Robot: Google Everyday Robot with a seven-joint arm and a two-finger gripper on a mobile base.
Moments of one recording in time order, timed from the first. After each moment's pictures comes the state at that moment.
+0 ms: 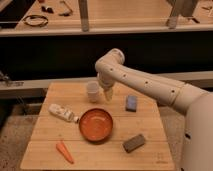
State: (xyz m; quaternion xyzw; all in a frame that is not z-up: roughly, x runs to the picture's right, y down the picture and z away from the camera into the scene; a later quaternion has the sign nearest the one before) arm -0.003 0.002 0.805 -0.19 -0.12 -0.22 0.95
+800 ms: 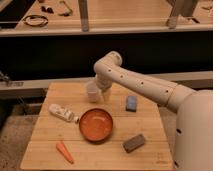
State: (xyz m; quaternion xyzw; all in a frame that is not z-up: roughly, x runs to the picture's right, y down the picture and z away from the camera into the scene) arm -0.016 0.009 0.827 -0.19 -0.14 -0.23 0.94
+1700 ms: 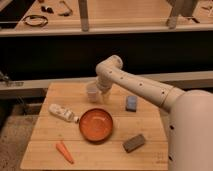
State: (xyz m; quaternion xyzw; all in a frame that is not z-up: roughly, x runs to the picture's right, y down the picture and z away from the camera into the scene) arm -0.019 0.019 0.859 -0.20 -0.17 -0.24 0.94
